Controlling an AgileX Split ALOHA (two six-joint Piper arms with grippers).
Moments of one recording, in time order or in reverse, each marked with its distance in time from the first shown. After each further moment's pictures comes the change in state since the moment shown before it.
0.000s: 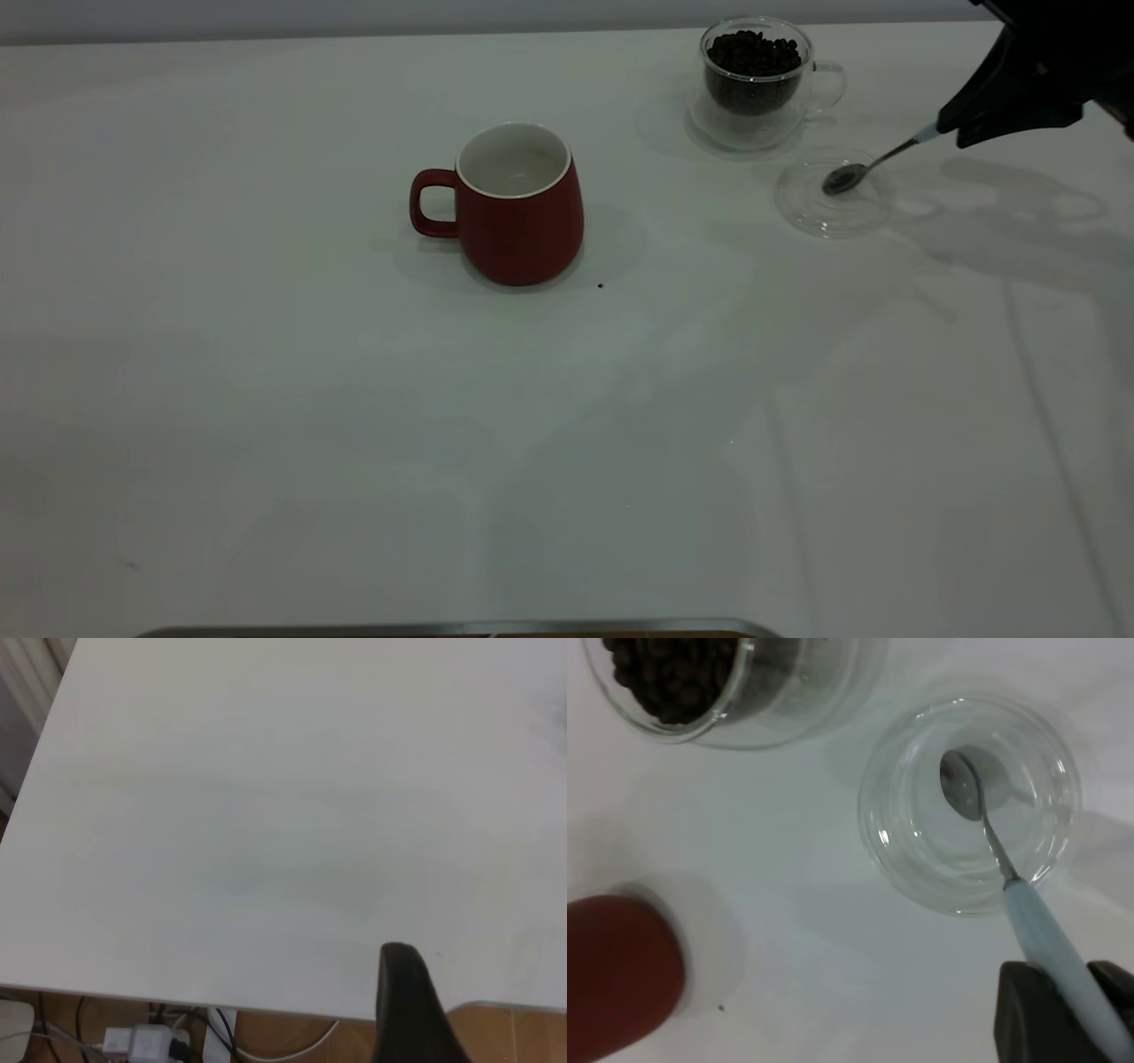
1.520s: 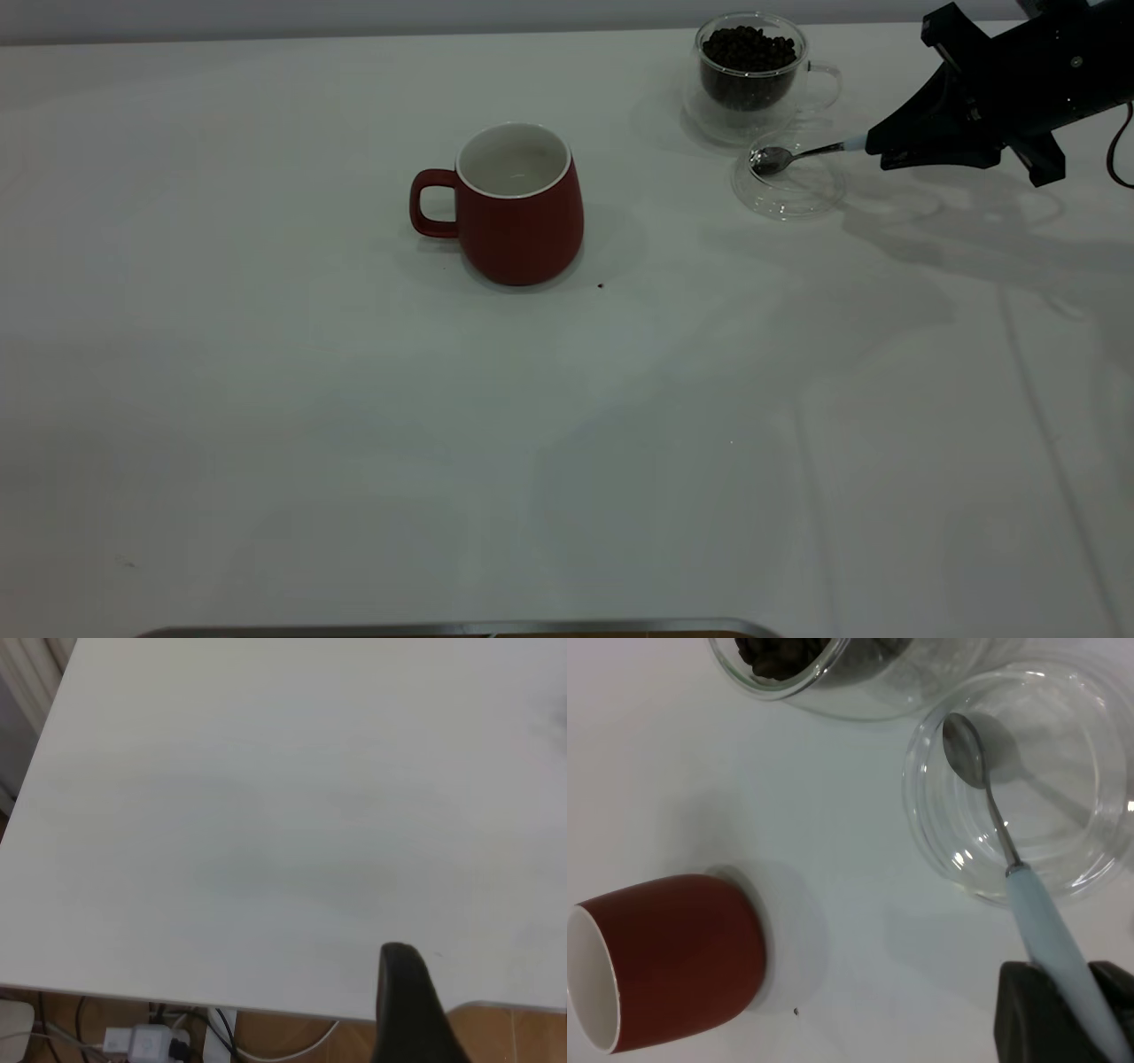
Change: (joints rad) left arm 0.000 0.000 0.000 0.000 0.000 0.000; right arm -0.001 0.139 -0.001 0.381 0.109 -0.436
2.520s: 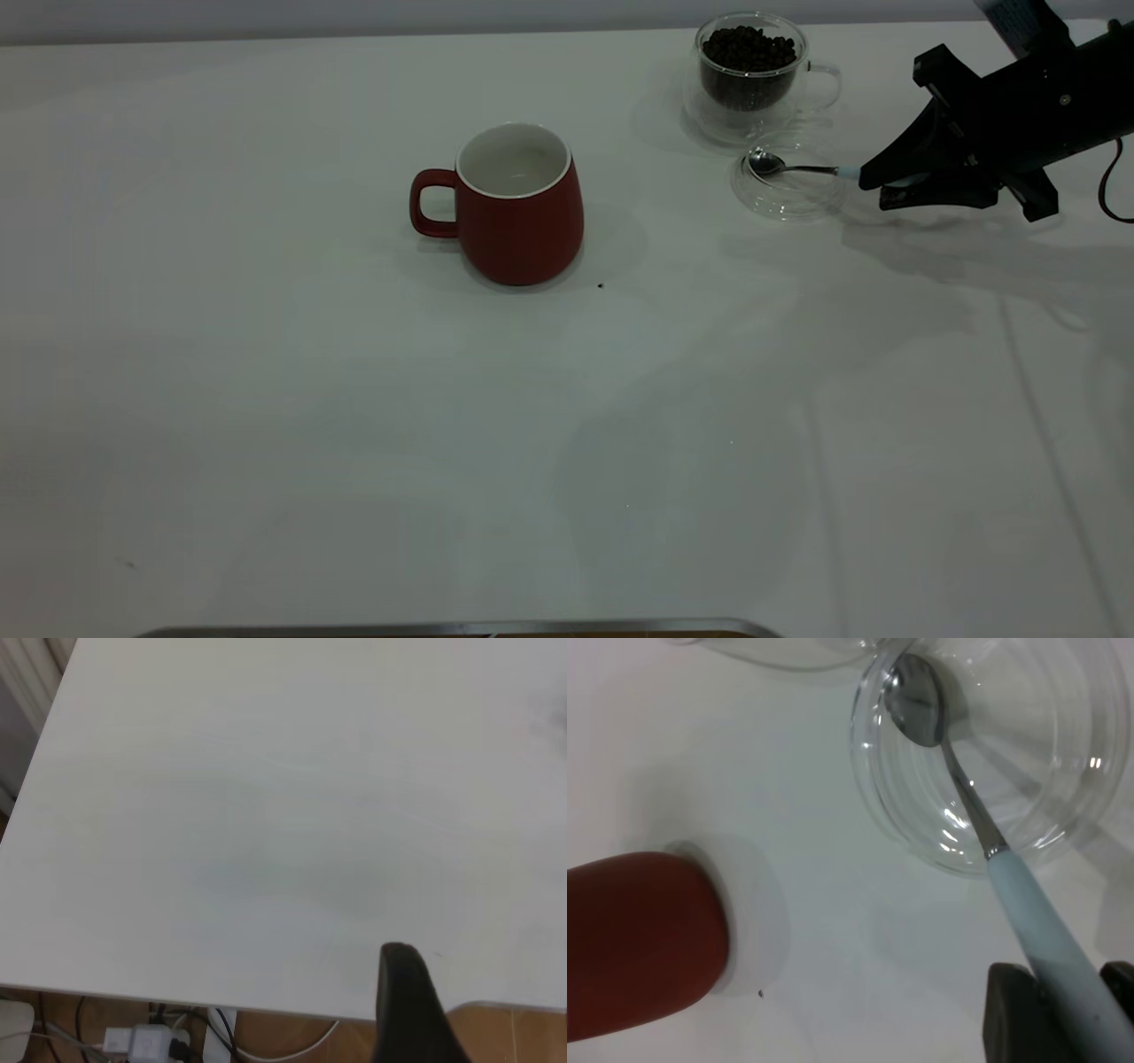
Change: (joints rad) left arm 0.000 0.000 0.000 0.000 0.000 0.000; right arm 0.000 0.050 0.000 -0.015 -0.005 0.001
